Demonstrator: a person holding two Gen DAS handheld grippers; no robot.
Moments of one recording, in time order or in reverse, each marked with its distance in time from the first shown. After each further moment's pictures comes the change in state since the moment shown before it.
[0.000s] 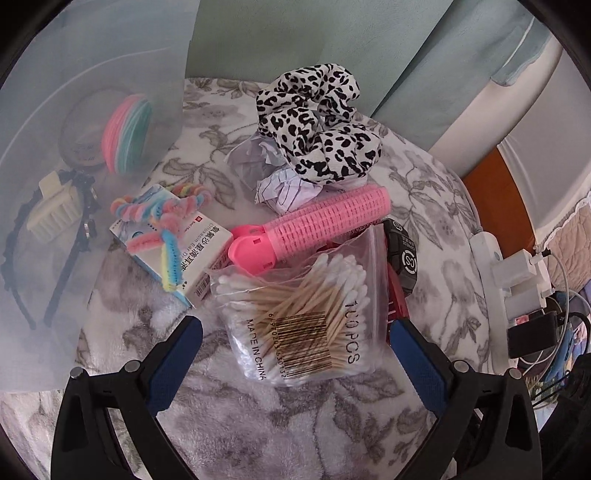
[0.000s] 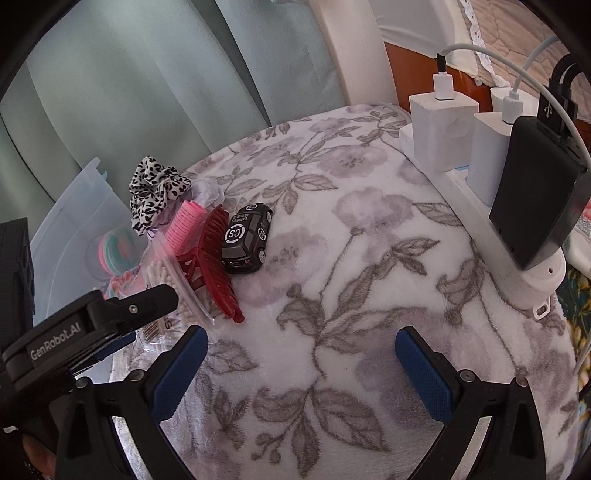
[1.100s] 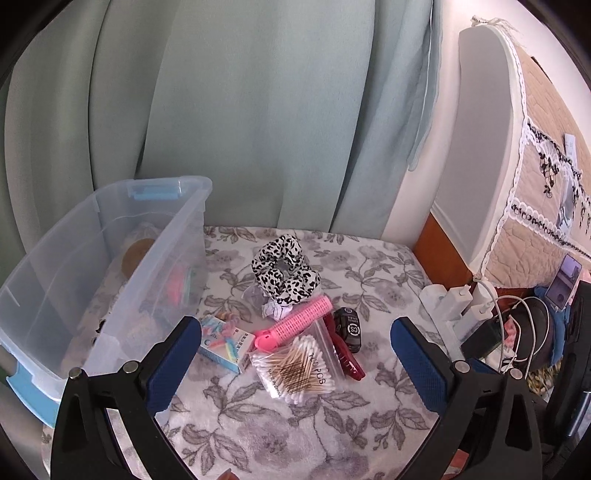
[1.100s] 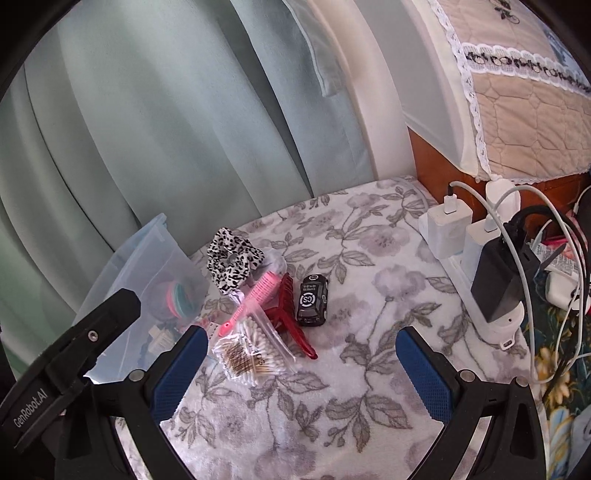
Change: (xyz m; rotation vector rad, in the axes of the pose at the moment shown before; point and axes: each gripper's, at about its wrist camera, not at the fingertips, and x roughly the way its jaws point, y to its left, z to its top) left arm -0.138 -0.030 -0.016 0.219 -0.401 0.031; right arm -0.085 0.041 0.017 -0.014 -0.175 0.060
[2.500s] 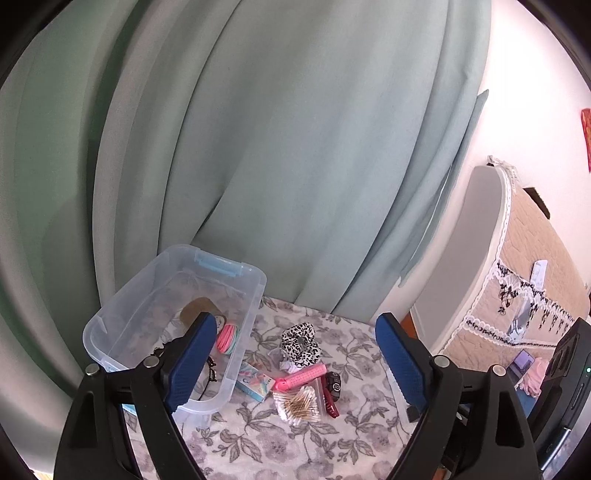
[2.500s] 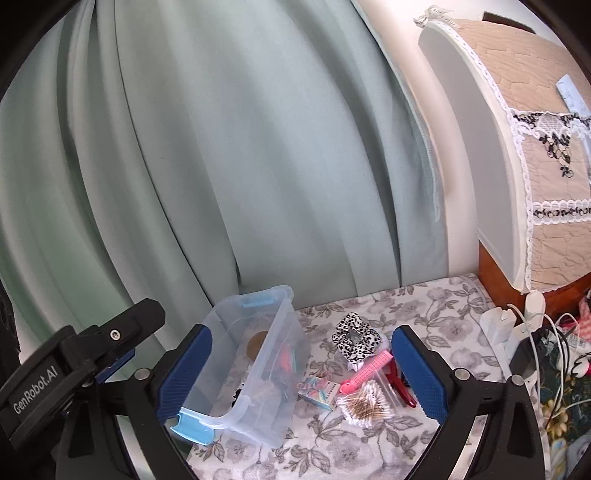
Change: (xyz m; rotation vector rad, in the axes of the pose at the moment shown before) left arm -0.168 0.060 0.051 -0.194 -0.220 -0.004; right arm -0.119 0.140 0.037 -0.123 -0.238 0.152
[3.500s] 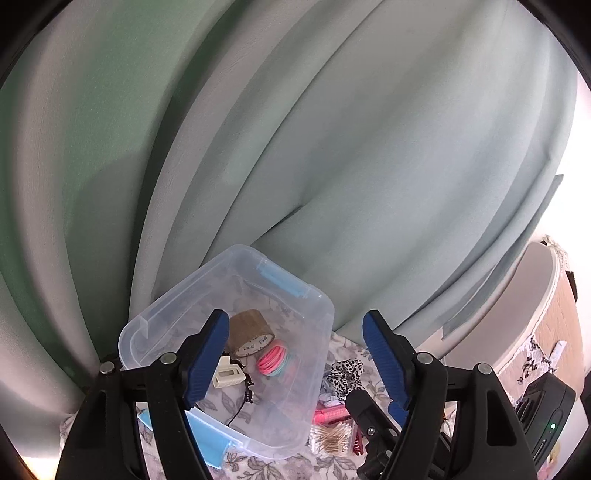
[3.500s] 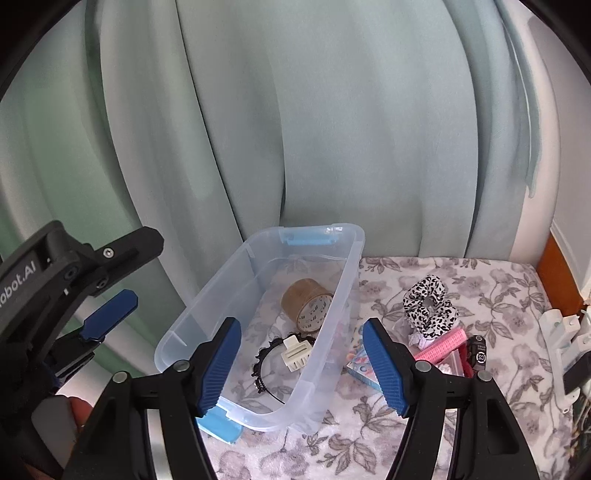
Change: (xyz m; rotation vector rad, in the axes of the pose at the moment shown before) left arm 0.017 0.112 0.010 -0.269 -0.045 0.056; right arm 0.089 0.089 -0.037 -0.173 0.211 0.069
